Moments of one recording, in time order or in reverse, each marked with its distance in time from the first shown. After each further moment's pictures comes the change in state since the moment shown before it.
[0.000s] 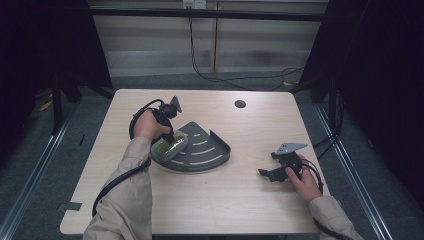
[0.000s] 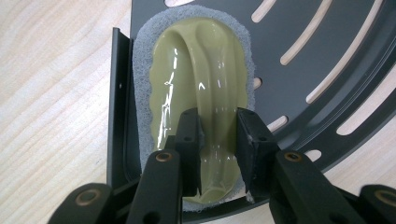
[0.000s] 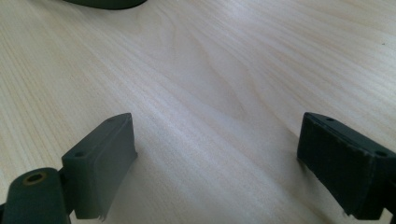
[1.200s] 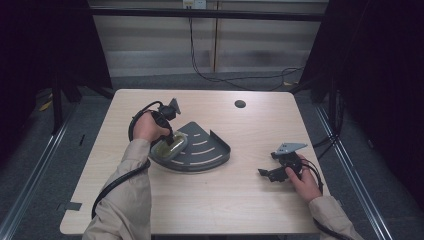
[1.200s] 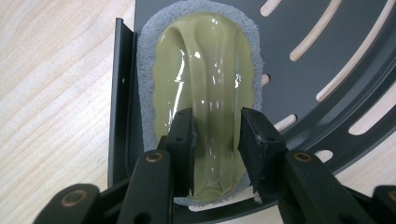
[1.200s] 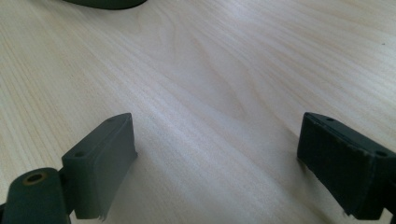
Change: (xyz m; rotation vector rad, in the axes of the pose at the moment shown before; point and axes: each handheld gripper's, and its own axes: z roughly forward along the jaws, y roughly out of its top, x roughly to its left) left arm 0.001 -0.004 0.005 -0.008 0.016 -0.011; right arm 0.000 0.000 0.000 0.000 0.000 0.002
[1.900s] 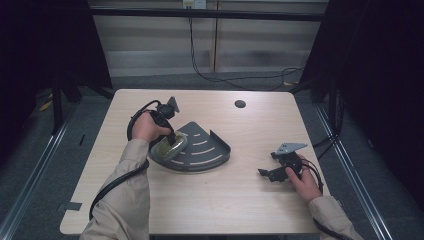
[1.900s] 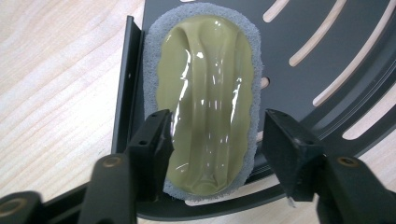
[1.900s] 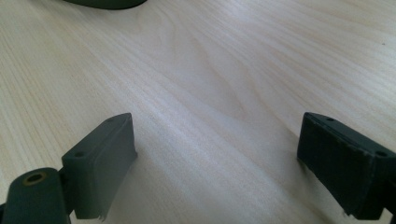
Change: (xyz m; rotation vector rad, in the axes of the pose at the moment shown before) left arm -0.001 -0.003 -0.007 -0.023 0.015 -0.051; right arm 0.000 0.000 0.000 0.000 0.000 -0.001
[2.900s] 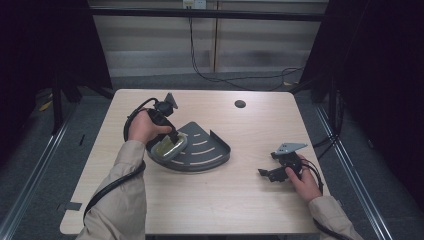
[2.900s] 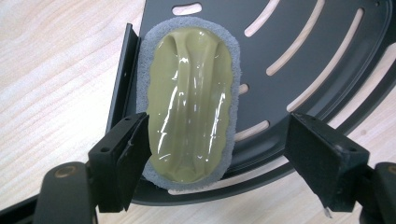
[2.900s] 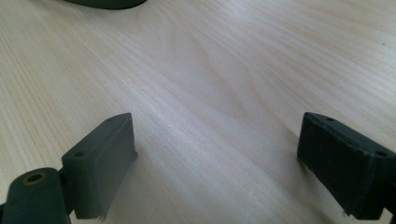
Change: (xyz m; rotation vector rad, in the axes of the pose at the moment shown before) left arm -0.009 -0.007 -0.020 -0.058 -0.020 -0.040; right arm 0.000 0.000 0.000 0.000 0.000 -0.001
